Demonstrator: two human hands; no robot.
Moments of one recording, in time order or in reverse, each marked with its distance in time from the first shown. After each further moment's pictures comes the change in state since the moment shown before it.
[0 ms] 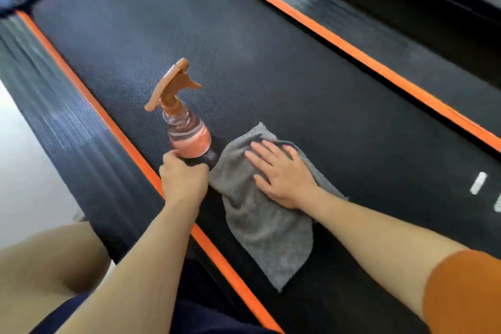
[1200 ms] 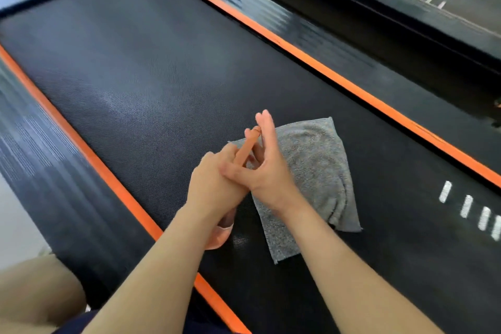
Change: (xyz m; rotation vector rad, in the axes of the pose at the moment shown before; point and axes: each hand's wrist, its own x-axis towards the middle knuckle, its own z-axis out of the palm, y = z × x) left_hand -0.035 0.064 0.021 0.513 -0.342 0.869; right_hand -0.001 -0.058 -0.099 1.486 0.384 0.206
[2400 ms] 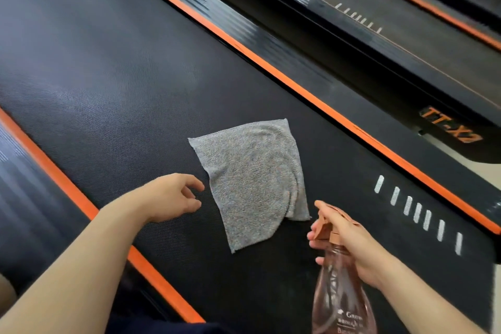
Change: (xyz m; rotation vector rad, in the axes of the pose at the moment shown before) left_hand -0.013 -0.030 0.003 -0.080 -0.573 -0.178; right_hand -0.153 -0.020 -0.154 -0.086 0.415 0.777
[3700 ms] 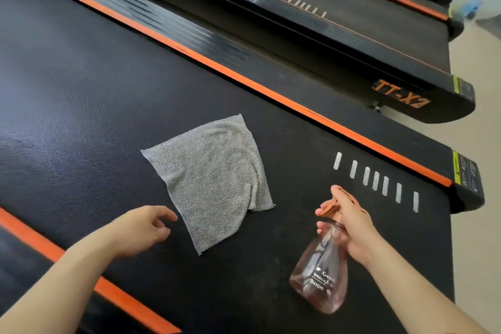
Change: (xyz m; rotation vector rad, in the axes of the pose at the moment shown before) left_hand 0.006 0.008 0.041 0.189 -0.074 0.021; right_hand 0.016 0.034 -0.071 0.408 0.325 -0.035
